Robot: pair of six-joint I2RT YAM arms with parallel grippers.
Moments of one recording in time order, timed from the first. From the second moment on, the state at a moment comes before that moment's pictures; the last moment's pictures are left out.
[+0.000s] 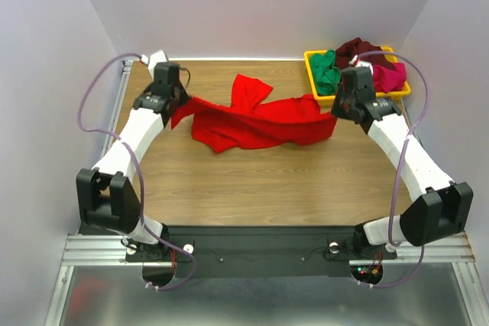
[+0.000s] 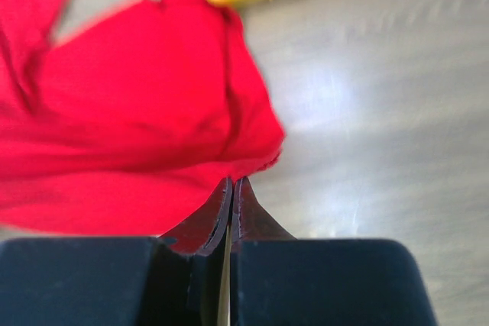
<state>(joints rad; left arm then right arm) -0.23 1.51 1.22 -0.42 -0.26 -0.57 0.26 1.36 1.25 -0.67 0.29 0.41</state>
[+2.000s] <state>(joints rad) -0.17 1.82 2.39 -0.47 0.17 -0.29 0.26 1.75 2.25 -0.60 0.30 0.09</state>
